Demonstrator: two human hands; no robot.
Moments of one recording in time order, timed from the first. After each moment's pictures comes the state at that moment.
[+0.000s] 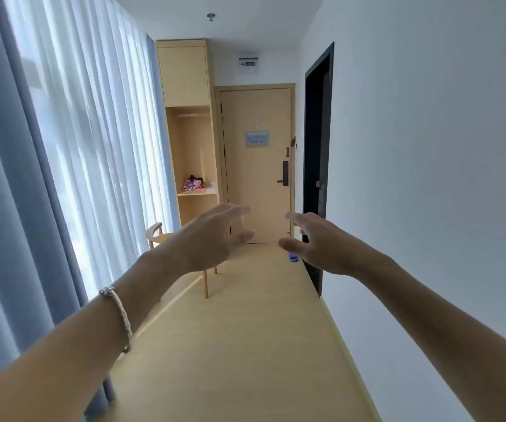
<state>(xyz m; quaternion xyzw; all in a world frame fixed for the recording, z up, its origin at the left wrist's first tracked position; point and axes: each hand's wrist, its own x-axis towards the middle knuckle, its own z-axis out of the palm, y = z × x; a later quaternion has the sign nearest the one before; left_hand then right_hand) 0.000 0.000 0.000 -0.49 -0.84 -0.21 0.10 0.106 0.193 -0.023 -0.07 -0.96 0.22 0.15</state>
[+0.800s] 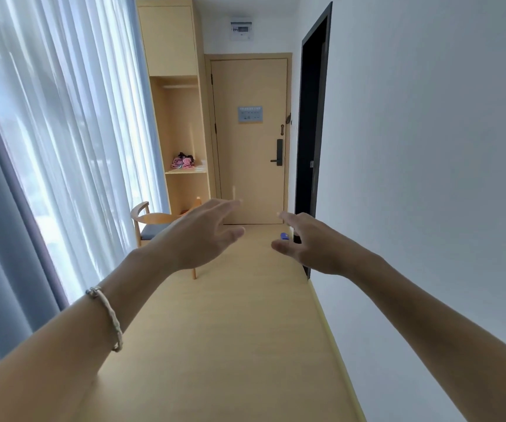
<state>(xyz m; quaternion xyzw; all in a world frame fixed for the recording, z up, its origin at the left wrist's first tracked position) -0.025 0.104 -0.039 -0.48 -0.85 -0.21 0.09 0.087 0.297 -0.059 -0.07 -0.96 0.23 0.11</state>
